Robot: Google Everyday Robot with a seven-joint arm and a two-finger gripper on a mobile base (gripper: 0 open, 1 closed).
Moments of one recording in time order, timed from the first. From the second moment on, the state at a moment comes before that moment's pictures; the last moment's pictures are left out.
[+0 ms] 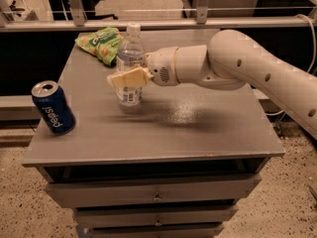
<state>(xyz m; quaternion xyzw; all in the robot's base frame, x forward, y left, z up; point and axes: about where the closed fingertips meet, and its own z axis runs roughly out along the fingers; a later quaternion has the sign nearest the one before) 0.599 0.066 0.913 -0.42 0.67 0.38 0.48</state>
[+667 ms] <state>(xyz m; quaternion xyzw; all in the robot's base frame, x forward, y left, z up) 0.572 0.097 0.915 -0.46 0.63 0.41 0.48</state>
